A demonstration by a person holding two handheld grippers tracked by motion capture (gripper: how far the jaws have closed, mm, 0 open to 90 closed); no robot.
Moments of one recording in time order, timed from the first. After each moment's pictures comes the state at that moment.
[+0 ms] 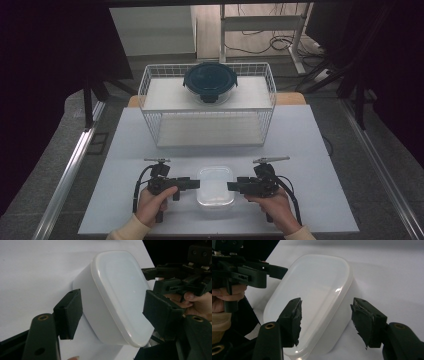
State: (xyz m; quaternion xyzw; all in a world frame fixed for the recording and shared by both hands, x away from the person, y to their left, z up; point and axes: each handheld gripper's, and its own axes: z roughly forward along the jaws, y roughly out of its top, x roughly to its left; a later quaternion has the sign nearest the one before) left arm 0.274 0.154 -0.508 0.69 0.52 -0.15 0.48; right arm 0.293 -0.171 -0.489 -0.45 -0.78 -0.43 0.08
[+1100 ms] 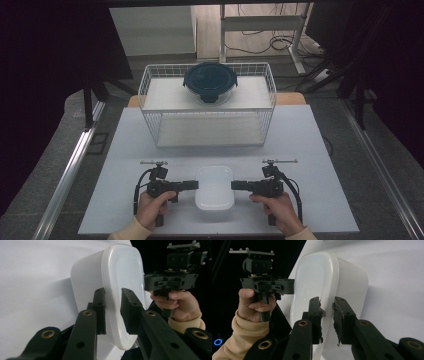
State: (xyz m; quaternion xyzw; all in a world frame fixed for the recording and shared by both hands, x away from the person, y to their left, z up) left arm 0.265 0.159 -0.512 0.66 0.51 -0.19 0.51; right arm 0.293 -0.189 -0.497 -0.48 -0.71 -0.48 0.20
